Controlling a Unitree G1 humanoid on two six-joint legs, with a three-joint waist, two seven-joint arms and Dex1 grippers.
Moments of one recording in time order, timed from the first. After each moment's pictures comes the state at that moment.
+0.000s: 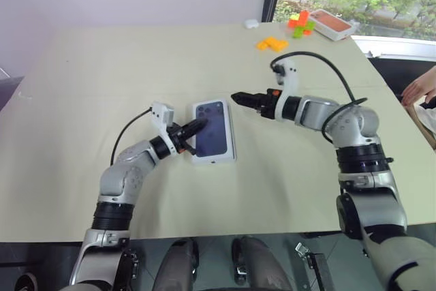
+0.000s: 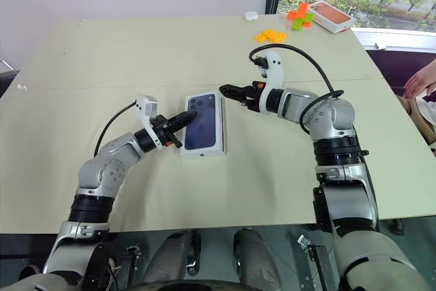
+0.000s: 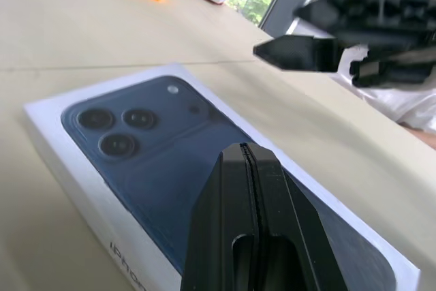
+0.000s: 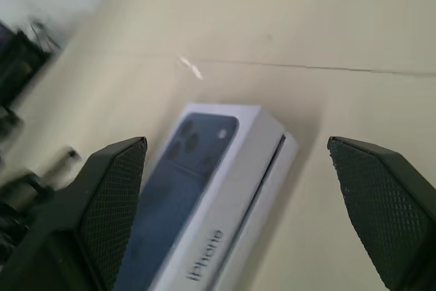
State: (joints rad) left arm -0.43 0.28 0.05 0.08 -0.55 0.48 -0.71; right arm -0.86 -0.46 0.05 0.27 0.72 0.92 0.44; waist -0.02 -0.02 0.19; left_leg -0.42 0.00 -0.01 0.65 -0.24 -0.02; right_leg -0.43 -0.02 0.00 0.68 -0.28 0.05
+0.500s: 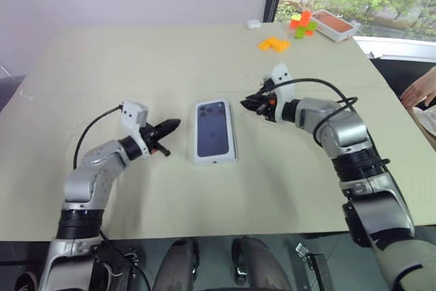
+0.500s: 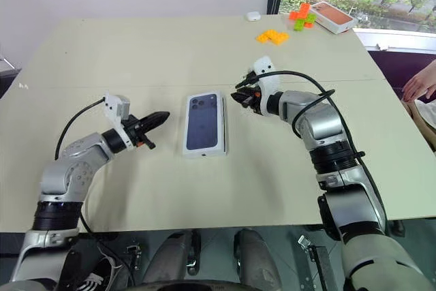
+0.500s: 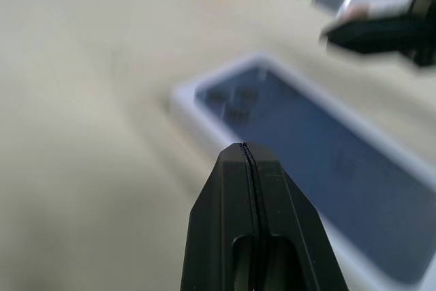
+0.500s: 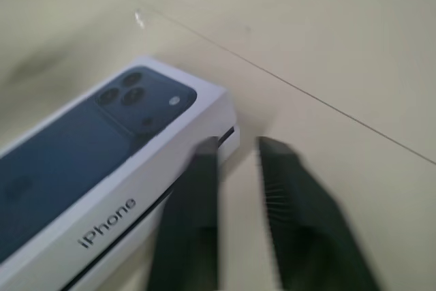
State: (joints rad) left arm -0.33 0.49 0.09 -0.01 -0.50 0.52 -0.72; right arm -0.83 -0.50 0.19 0.26 0.35 0.63 0.64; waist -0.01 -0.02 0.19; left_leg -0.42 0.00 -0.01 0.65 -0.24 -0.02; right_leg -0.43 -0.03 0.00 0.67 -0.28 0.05
